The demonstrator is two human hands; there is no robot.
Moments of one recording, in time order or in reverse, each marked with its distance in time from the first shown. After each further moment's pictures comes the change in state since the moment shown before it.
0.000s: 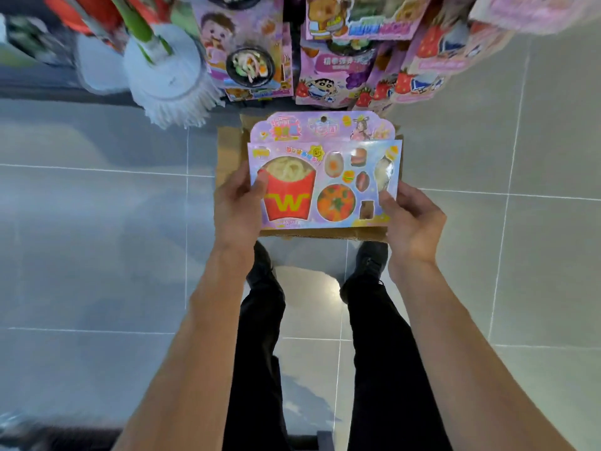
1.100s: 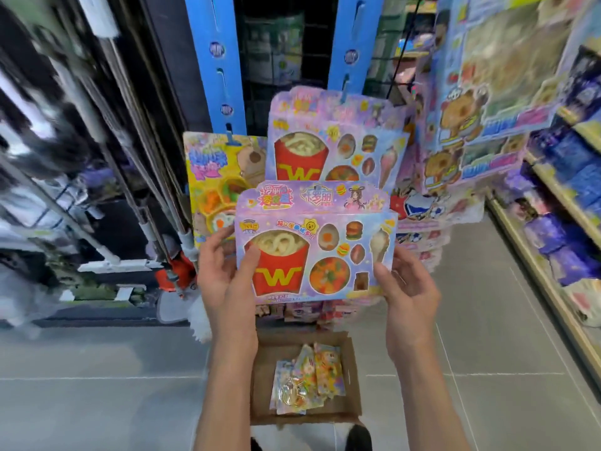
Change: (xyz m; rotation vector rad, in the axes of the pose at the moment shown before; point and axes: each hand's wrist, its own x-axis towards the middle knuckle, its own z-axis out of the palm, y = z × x) left_hand -0.247 0.383 -0.060 -0.617 0.026 0.634; right_hand -0.217 -0.367 -0.094 0.456 -0.177 -0.594
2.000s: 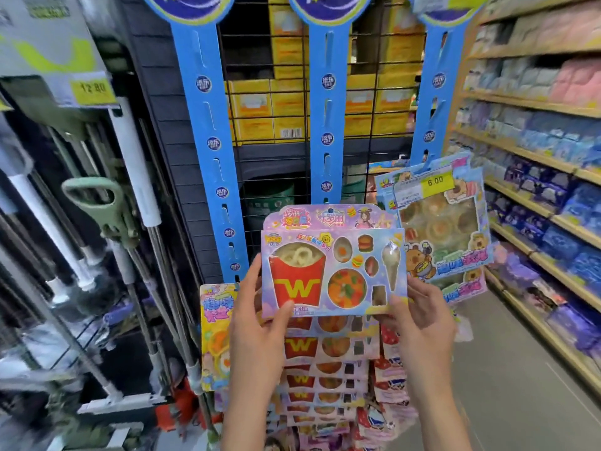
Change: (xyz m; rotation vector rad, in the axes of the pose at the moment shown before) left_hand 0.052 0.082 0.082 0.381 -0.353 0.343; right_hand 0.069 -0.117 0.046 0.040 -0.022 -0.309
